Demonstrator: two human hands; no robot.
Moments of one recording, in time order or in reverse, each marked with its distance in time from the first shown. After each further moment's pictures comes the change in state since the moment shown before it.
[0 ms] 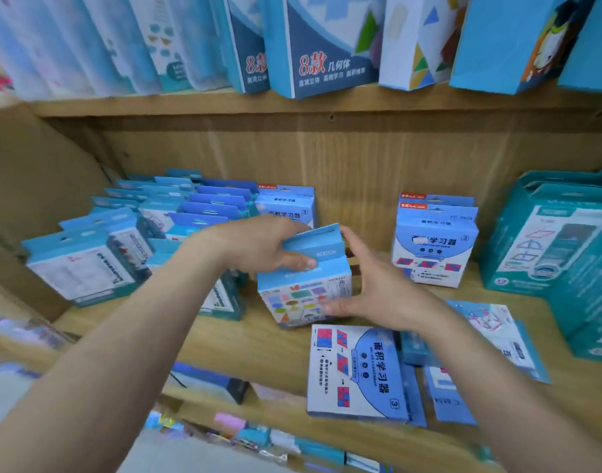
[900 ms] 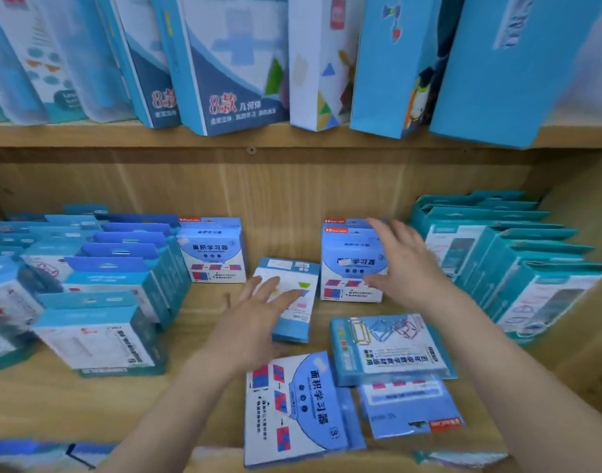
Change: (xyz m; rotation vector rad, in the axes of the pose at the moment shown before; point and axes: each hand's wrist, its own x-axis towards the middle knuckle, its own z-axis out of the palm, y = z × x) left_hand 0.040 0.030 0.109 0.155 0.201 -0.010; right_hand -0.017 0.072 -0.088 -0.609 0.435 0.261
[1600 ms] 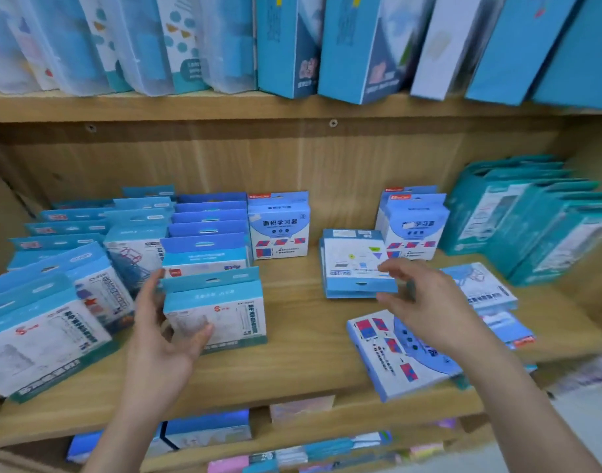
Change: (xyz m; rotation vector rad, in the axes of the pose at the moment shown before) left_hand -0.139 -0.203 -0.014 -1.085 0.568 -0.242; right_hand -0.099 -0.182 0.043 0.219 0.068 0.234
